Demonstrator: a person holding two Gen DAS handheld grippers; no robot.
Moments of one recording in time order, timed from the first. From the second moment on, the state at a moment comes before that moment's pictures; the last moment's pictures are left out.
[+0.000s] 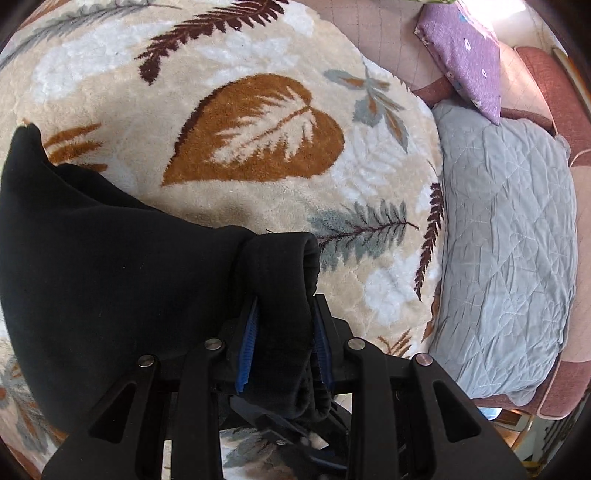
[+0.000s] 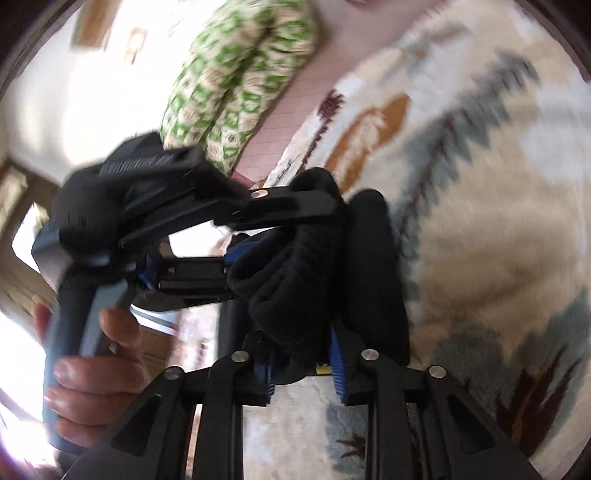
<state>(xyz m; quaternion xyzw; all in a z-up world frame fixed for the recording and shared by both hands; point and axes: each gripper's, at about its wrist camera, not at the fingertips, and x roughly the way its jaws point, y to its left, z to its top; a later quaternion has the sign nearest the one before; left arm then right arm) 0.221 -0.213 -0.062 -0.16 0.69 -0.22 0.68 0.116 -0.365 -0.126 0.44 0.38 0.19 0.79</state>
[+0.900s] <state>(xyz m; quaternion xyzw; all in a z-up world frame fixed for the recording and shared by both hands) 0.130 -0.127 -0.076 -0.50 0.60 -0.22 0.58 0.182 -0.385 -0.069 0.33 0.48 0.18 0.80</state>
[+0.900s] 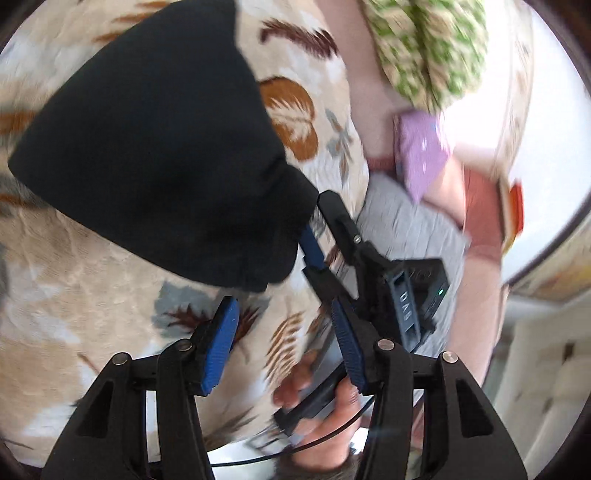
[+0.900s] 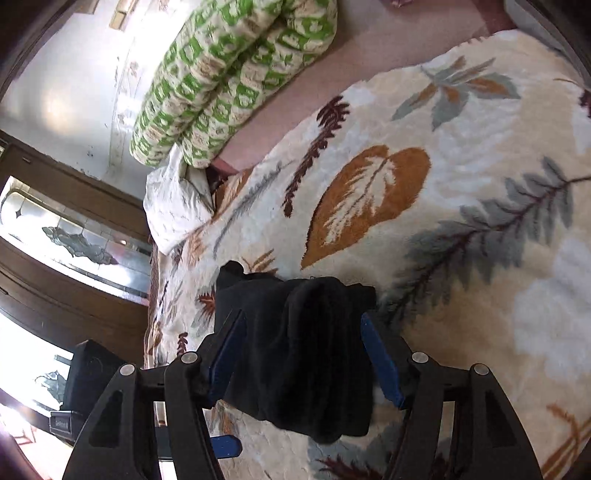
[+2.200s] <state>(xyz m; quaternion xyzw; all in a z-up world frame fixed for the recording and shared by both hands) 0.148 -0.209 -0.105 -0.36 0.62 -0.13 0.68 0.218 -0.396 -0.113 0.24 0.52 0.19 0.80</state>
